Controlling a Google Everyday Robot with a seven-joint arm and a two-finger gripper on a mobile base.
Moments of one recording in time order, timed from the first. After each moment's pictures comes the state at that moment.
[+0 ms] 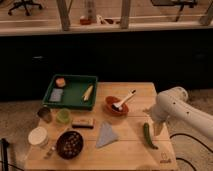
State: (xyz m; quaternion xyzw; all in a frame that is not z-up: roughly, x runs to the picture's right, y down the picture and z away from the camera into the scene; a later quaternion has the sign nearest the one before) arm 0.264 0.197 0.790 -0.29 -0.09 -0.11 0.95
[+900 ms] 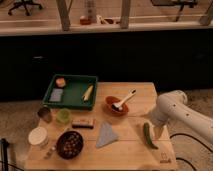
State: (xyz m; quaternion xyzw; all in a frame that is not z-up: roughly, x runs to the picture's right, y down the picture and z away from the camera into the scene) arm 0.260 0.225 0.795 -0.30 -0.14 -0.19 0.92
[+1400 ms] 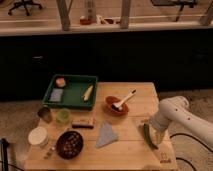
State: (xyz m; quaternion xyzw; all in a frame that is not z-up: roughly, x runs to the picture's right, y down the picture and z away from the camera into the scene) arm 0.267 0.256 0.809 -0.32 -0.17 -0.19 0.91
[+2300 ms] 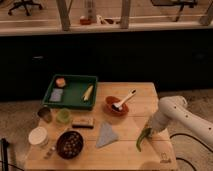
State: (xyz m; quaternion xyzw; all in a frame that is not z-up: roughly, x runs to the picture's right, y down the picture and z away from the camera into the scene) arm 0.263 0.256 0.820 -0.33 -0.19 -0.19 0.90
